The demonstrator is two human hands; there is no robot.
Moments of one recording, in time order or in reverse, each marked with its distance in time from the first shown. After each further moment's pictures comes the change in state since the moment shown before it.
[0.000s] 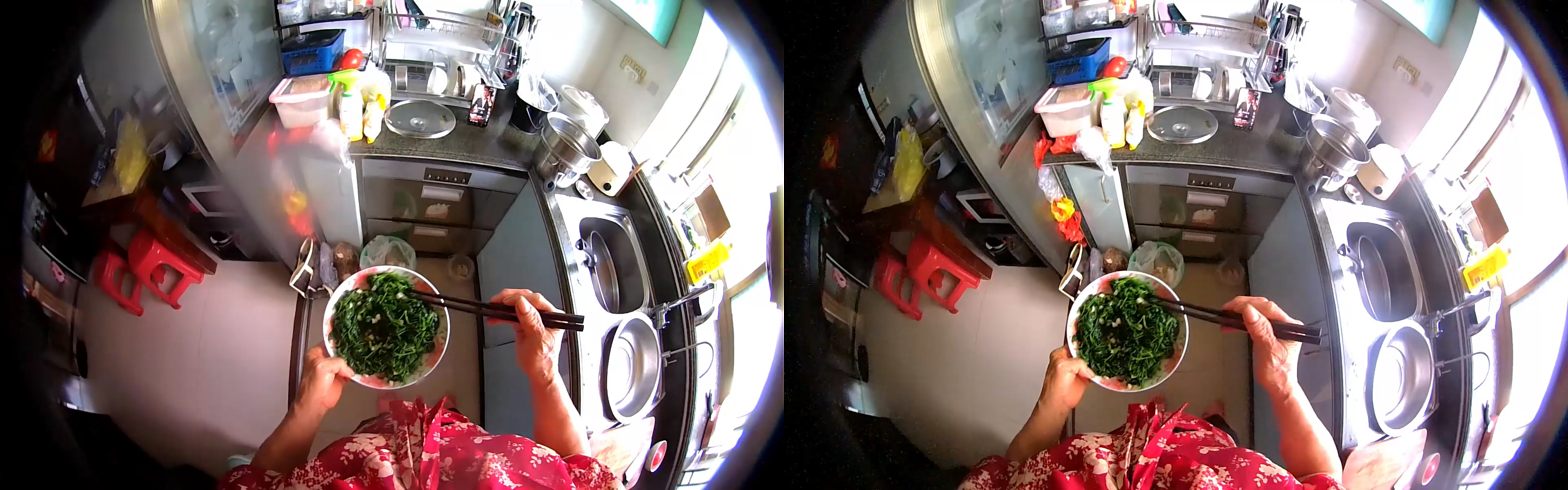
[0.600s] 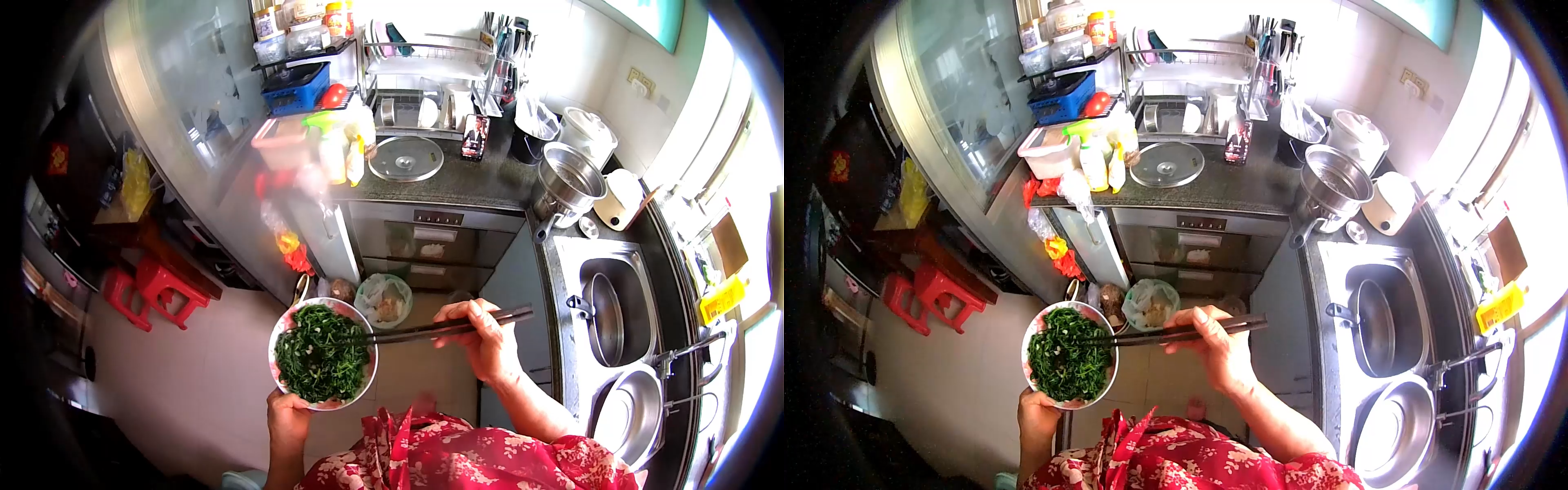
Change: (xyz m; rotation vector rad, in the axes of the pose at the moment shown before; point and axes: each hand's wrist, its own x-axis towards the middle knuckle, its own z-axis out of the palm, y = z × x) left_hand 0.021 -0.022 0.030 -0.201 0.121 0.276; right_hand 0.102 0.034 -0.029 0.458 -0.266 0.200
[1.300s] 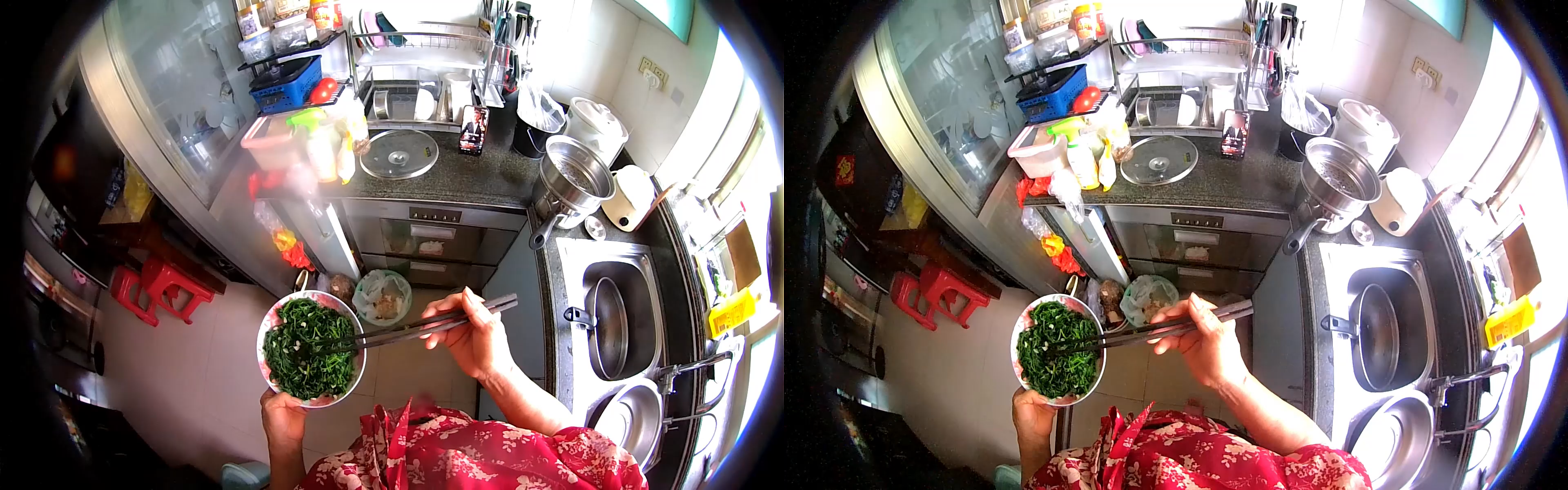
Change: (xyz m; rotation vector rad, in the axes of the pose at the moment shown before) left_hand 0.008 -0.027 0.018 -0.086 0.089 0.049; right_hand 0.032 -0.006 -0.037 0.277 -0.071 0.179
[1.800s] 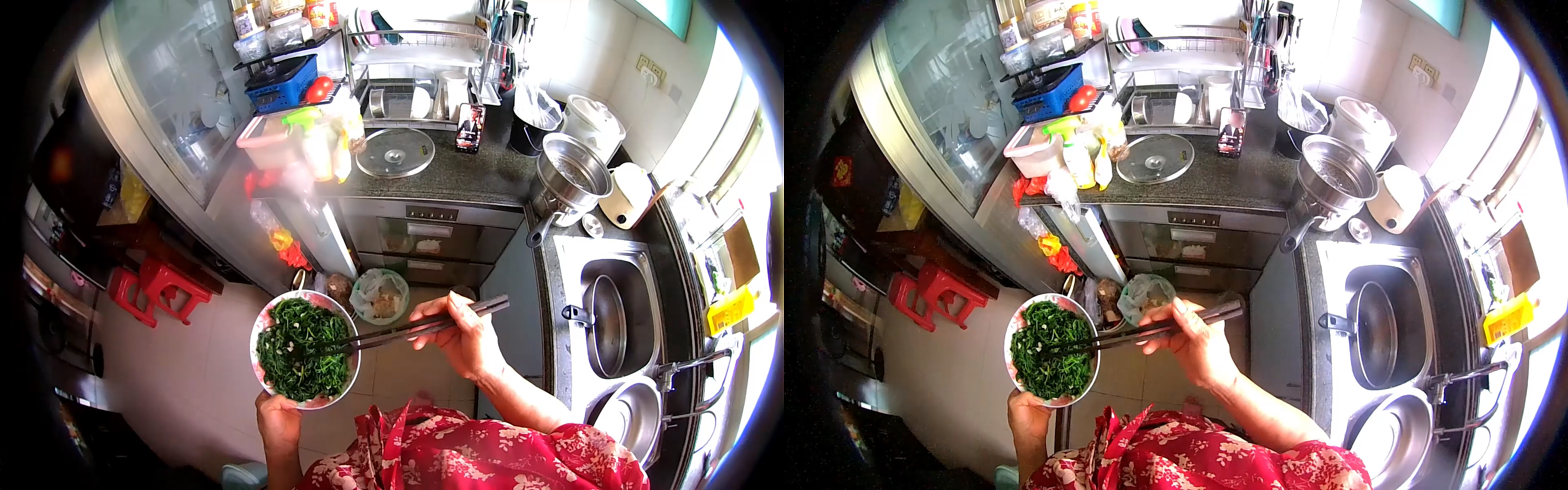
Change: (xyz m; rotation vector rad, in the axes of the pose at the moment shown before) left_hand -0.014 -0.008 0.022 -0.005 0.080 0.050; right_hand -0.004 -0.003 -0.013 -0.077 -0.045 0.003
